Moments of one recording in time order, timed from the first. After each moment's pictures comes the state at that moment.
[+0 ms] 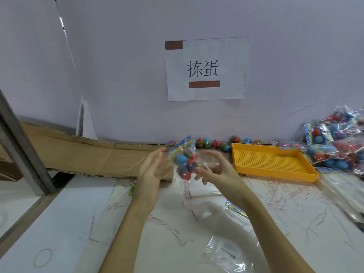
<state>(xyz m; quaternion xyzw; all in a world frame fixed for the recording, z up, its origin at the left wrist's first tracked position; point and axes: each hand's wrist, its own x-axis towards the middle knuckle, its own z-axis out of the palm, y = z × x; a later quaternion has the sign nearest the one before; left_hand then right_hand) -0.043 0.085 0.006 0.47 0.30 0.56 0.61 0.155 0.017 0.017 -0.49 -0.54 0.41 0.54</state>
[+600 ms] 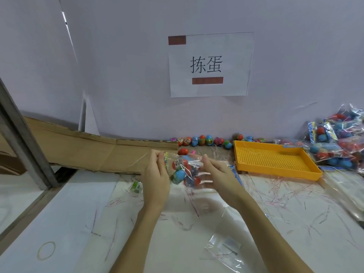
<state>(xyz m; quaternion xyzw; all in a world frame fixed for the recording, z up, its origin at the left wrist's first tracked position) -0.030 0.078 -0.009 0.64 0.45 0.59 0.19 0.136 0.020 0.014 -0.49 -0.49 0.49 0.53</state>
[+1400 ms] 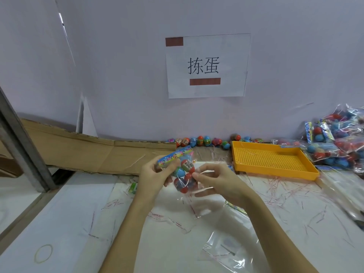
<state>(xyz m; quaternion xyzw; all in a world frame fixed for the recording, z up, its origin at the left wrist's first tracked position) -0.043 0.085 -0.003 0.57 0.39 0.50 0.52 0.160 0.021 0.008 -0.49 -0.52 0.52 0.46</state>
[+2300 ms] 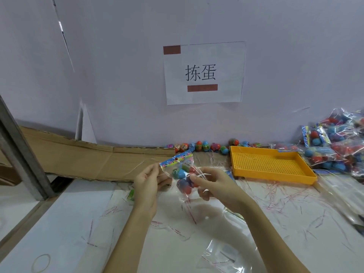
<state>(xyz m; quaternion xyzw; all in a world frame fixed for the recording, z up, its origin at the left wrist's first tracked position) -0.038 0.088 -0.005 0.40 0.43 0.57 0.58 0.154 0.022 0.010 -0.52 -0.53 0.48 0.47</state>
